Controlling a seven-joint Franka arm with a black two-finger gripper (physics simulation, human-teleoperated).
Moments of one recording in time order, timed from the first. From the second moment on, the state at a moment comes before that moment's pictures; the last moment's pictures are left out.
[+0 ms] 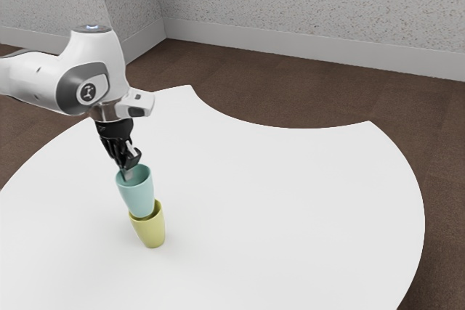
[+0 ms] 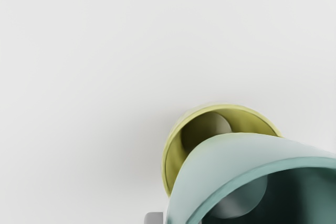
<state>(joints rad) -0.05 -0.13 0.08 -2.21 0.04 2.02 0.28</state>
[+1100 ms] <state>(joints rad) -0.04 -0.10 0.08 -2.21 0.04 2.03 0.28</state>
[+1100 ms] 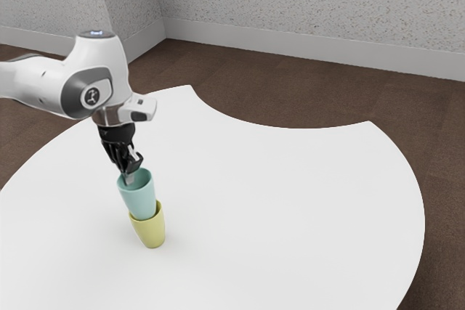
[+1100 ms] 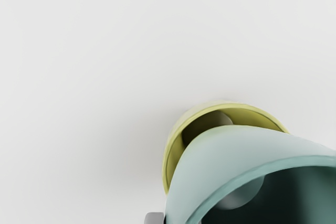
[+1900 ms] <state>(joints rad) -0.05 -0.05 0.07 -2.21 0.04 2.06 0.28</state>
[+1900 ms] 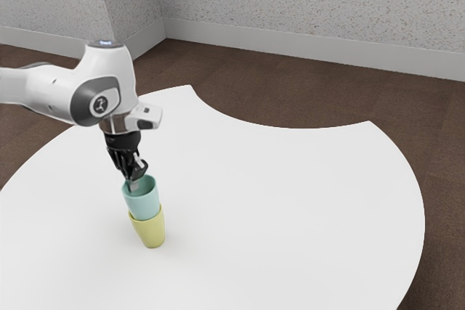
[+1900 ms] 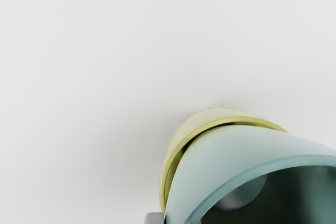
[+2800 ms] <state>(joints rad) -0.05 -0.08 0.07 -2.21 0.03 2.07 0.29</state>
